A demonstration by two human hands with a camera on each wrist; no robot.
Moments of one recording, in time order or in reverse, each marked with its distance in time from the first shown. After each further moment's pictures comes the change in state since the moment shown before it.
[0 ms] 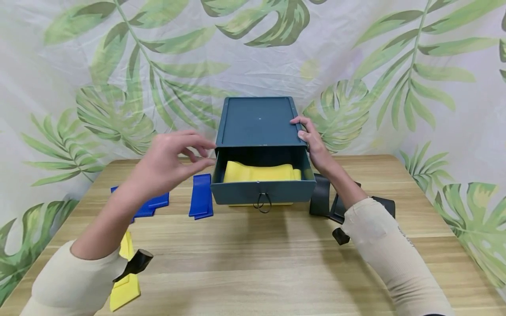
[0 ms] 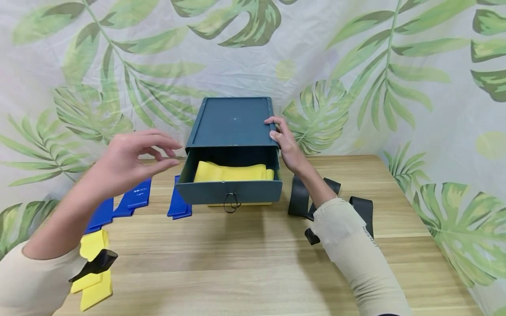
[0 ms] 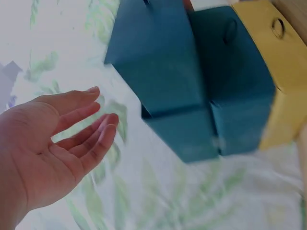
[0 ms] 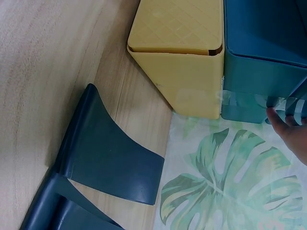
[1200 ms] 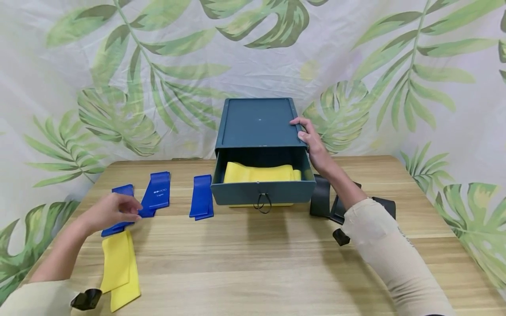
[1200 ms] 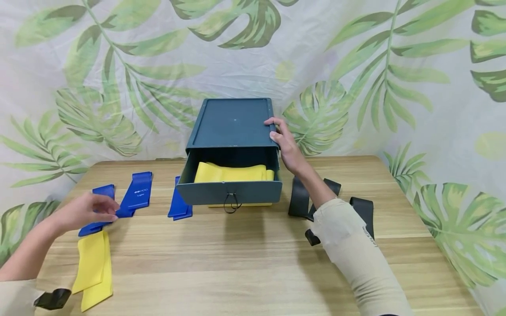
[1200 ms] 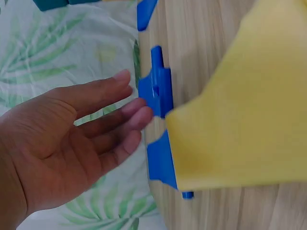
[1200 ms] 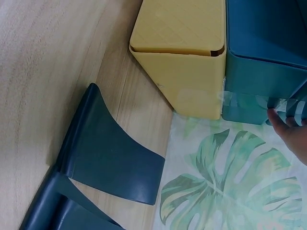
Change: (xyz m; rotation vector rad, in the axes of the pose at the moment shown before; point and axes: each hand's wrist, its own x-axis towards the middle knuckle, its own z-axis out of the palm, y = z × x) left_hand -0.157 -0.188 -0.012 0.006 -0.454 -0.470; right_hand 0.000 0.001 0.002 0.002 0.005 -0.016
